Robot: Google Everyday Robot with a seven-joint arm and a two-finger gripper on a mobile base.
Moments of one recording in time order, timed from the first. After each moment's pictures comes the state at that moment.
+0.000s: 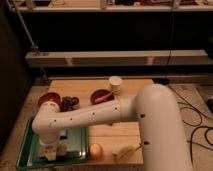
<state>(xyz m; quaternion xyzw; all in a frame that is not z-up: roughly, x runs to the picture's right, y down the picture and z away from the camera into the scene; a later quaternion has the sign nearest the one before) -0.263 0.313 0.701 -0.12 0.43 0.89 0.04</state>
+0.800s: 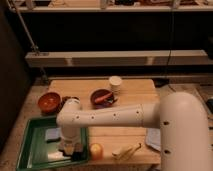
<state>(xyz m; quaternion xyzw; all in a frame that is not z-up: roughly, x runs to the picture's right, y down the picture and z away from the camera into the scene) -0.178 0.275 0.734 -0.08 0.43 0.90 -0.06</state>
